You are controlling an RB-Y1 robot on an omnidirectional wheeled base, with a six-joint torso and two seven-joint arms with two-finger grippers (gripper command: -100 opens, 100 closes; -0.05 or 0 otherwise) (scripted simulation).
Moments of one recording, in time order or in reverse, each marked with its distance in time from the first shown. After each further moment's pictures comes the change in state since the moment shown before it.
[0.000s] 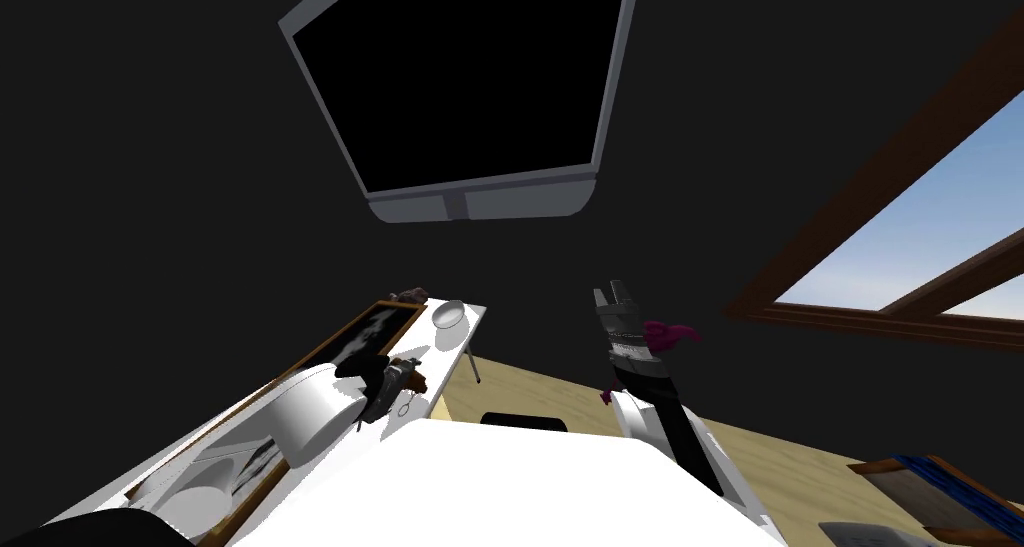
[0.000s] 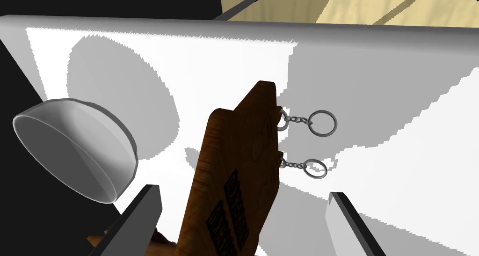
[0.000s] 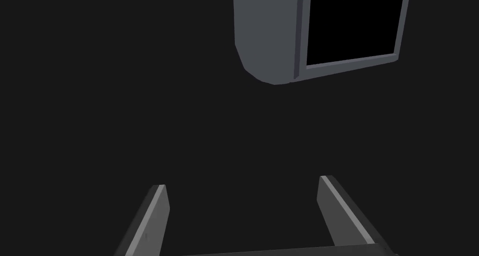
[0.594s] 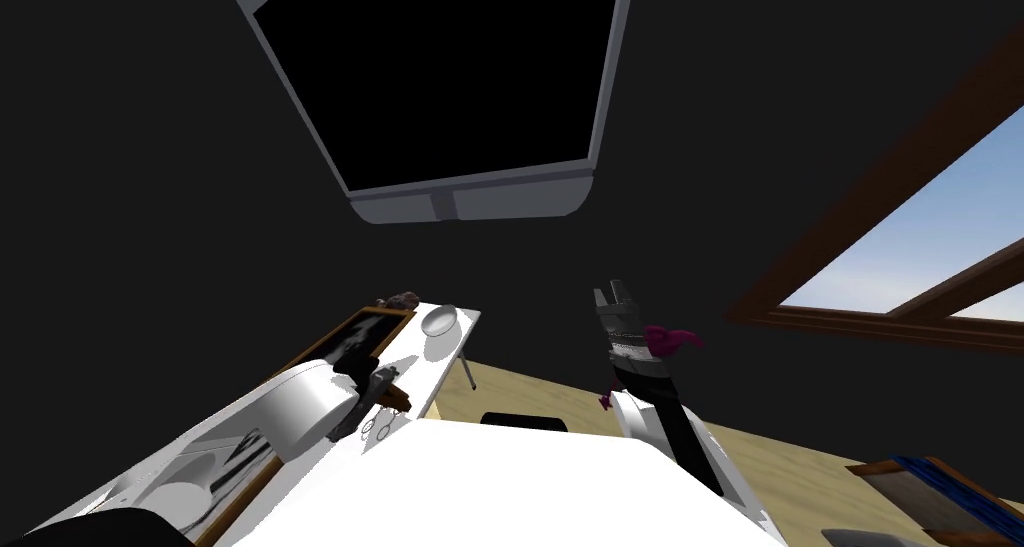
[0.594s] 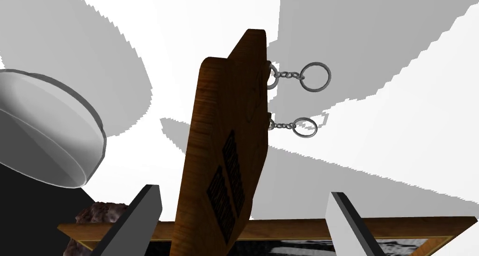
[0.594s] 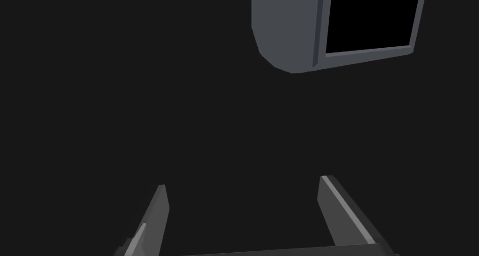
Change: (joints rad) left arm 0.029 0.078 0.048 0.036 -0.017 0.119 0.030; right arm 0.000 0.000 0.000 0.000 0.000 0.000 0.000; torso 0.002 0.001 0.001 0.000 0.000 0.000
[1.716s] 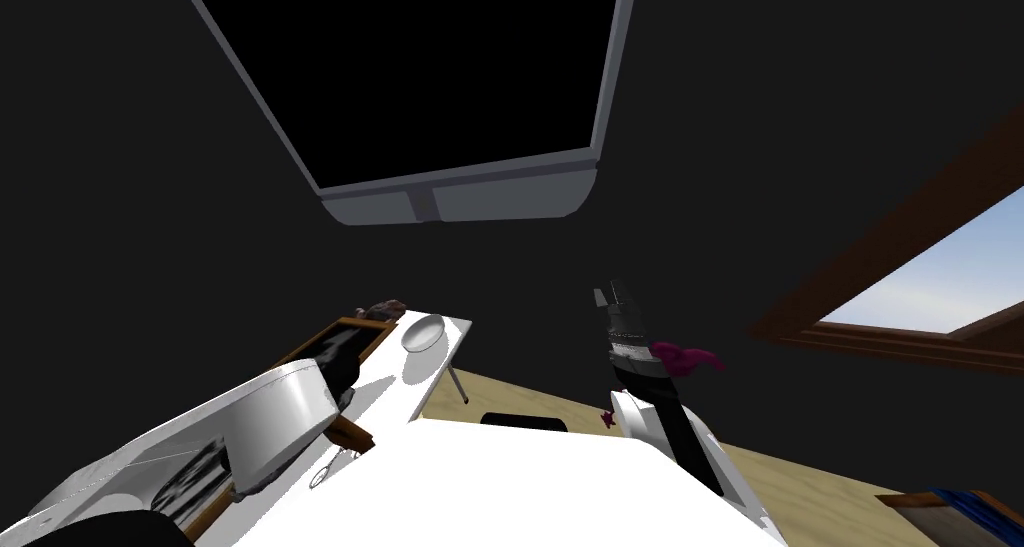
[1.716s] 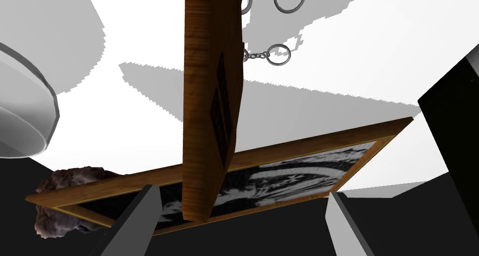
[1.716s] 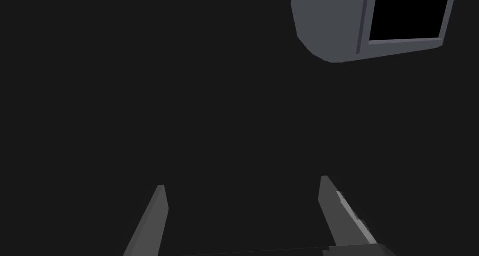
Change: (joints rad) left arm 0.120 0.163 0.044 -0.080 -0.054 0.239 0.106; right arm 0.000 0.000 0.000 0.000 0.000 0.000 0.000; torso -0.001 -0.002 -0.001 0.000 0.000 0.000
